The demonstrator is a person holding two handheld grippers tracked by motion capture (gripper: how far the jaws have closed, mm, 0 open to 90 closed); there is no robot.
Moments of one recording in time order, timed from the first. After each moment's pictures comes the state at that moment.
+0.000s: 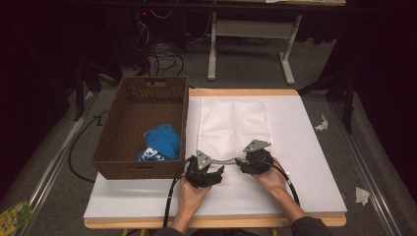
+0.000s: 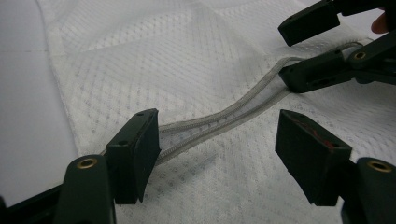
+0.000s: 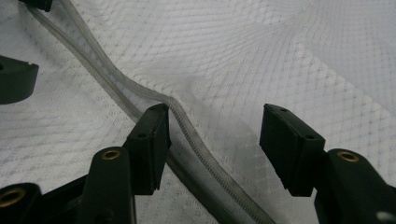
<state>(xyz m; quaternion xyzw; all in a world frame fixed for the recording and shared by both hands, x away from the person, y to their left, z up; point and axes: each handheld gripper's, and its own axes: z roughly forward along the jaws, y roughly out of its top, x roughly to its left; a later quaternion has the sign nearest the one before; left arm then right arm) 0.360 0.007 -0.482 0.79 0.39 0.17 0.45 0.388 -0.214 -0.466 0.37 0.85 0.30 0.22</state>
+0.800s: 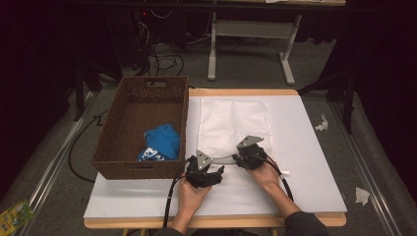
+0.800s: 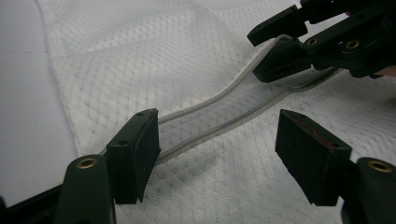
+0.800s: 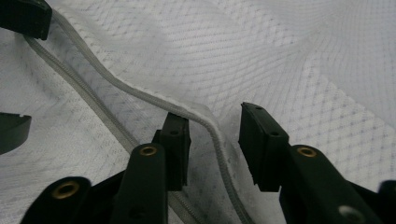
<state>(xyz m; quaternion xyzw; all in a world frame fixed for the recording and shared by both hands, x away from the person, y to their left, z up) 0.360 0.007 -0.482 0.79 0.39 0.17 0.45 0.403 -0.197 -0.465 0.38 0.85 0.30 0.21</state>
